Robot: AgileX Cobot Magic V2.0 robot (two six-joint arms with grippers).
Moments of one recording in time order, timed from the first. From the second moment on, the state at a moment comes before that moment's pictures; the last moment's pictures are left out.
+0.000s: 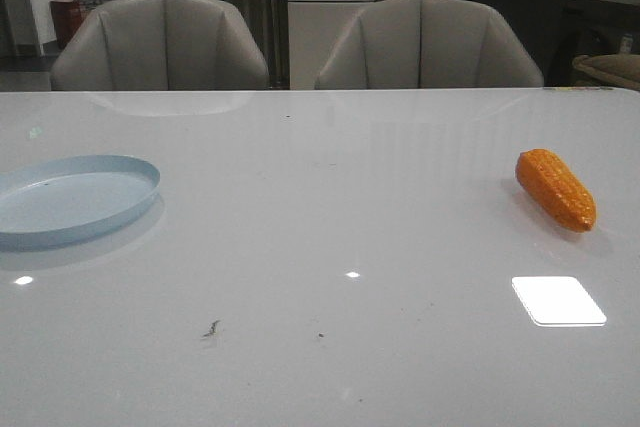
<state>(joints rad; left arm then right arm) -0.04 -0.01 0.01 0.04 0.12 0.08 0.02 -0.01 0.03 0.10 0.16 0.10</state>
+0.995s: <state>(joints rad) -0.04 -0.01 0.01 0.03 0.02 0.08 0.02 -0.01 0.03 0.10 0.15 0.10</state>
